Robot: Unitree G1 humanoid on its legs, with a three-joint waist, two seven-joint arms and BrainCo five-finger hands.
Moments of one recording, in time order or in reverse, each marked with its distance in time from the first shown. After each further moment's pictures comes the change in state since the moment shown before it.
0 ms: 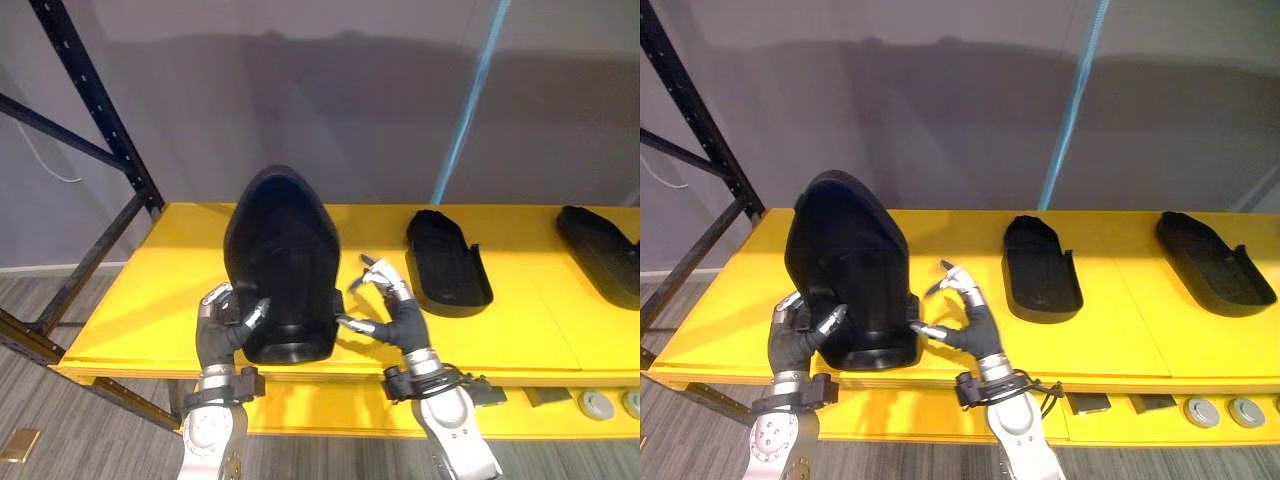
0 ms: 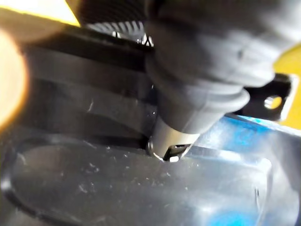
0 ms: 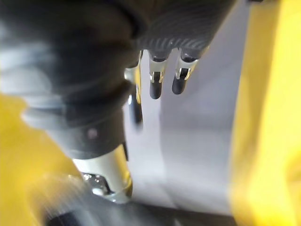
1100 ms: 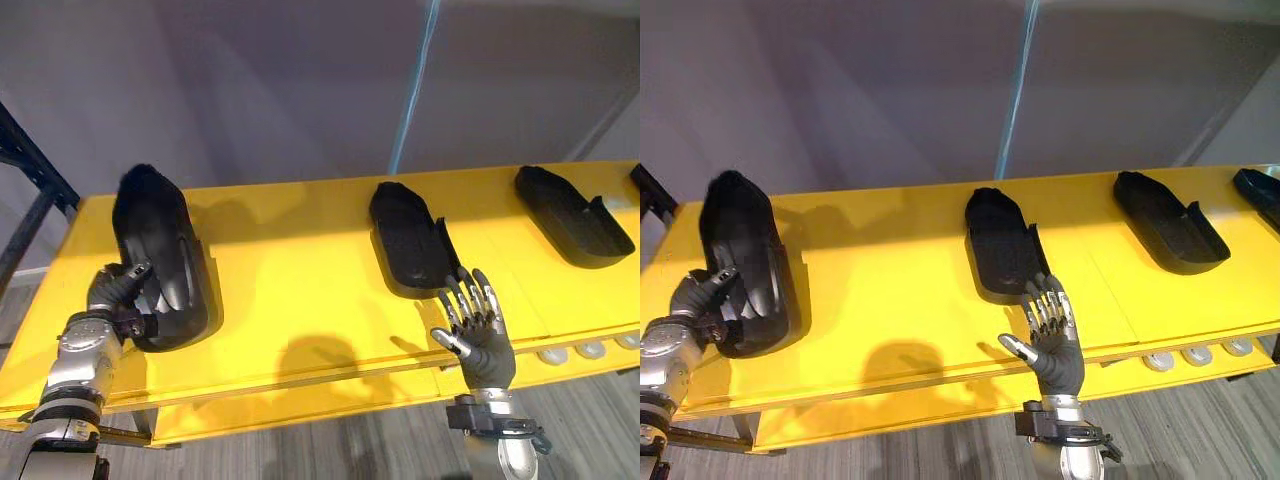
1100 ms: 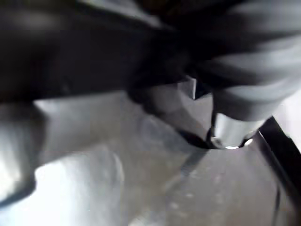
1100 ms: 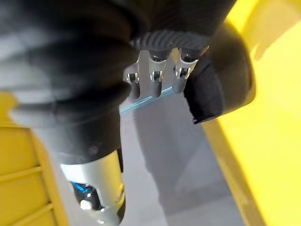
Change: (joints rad) left arm -0.597 0.720 -0.118 0.958 -0.345 0.193 -0.163; right arm 0.282 -0.011 -0.052 -0.118 0.307 -0.028 0.064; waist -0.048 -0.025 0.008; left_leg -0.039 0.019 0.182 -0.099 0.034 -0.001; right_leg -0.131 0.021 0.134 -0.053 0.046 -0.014
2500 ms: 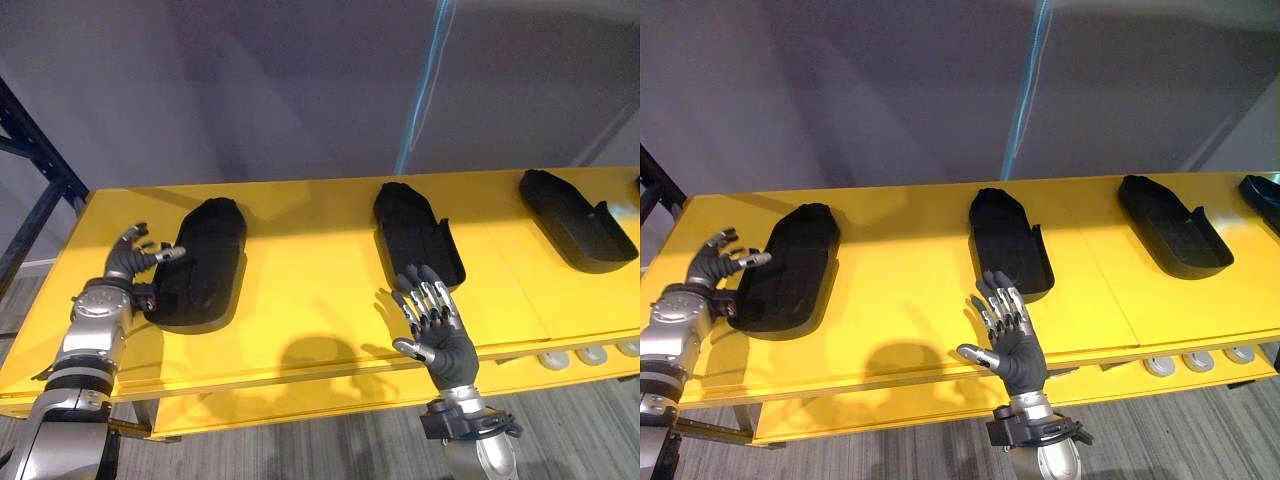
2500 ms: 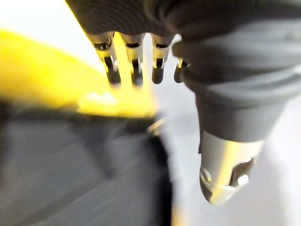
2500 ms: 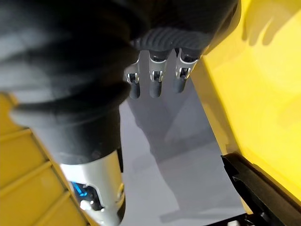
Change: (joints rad) left arm -0.120 -0.016 0.134 -0.136 0.200 0.067 0.006; right arm -0.018 0.003 0.117 -0.033 -0.027 0.074 0.101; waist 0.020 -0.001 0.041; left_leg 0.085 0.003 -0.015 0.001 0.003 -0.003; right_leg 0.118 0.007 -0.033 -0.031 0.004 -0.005
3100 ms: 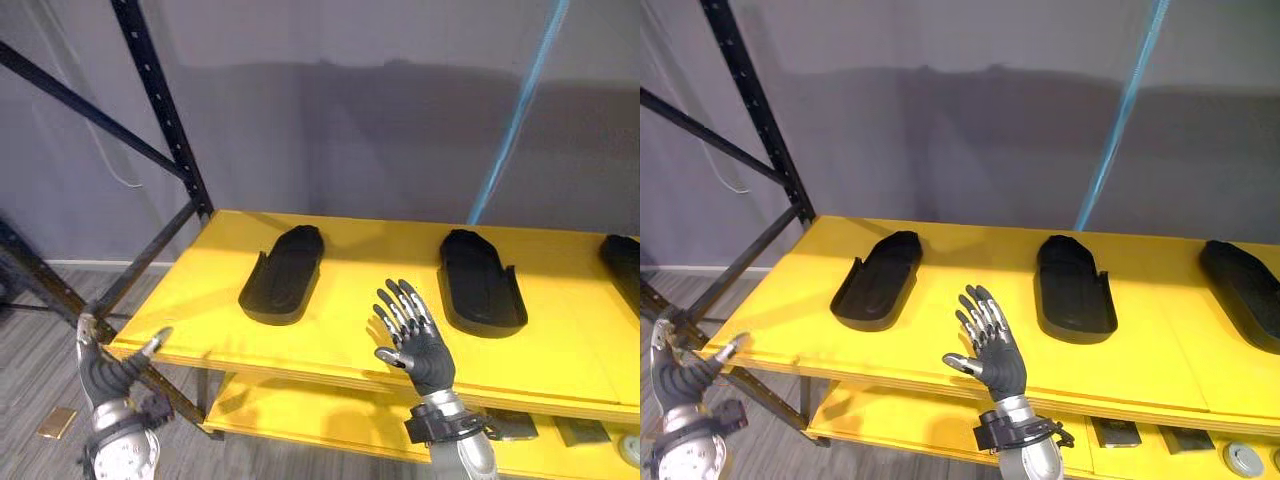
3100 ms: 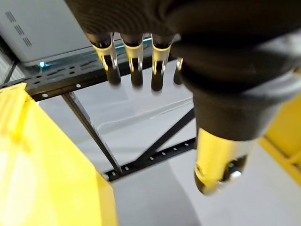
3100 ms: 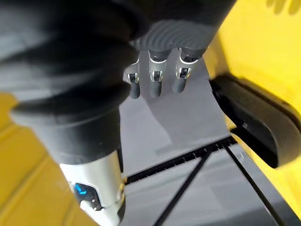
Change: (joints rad) left arm 0.975 -0.727 0.161 -1.080 0.503 -0.155 0.231; right arm -0.031 0.049 0.040 0.151 0.001 -0.003 0.062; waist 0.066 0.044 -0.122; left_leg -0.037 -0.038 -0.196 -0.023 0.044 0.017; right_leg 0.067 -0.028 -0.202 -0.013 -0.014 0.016
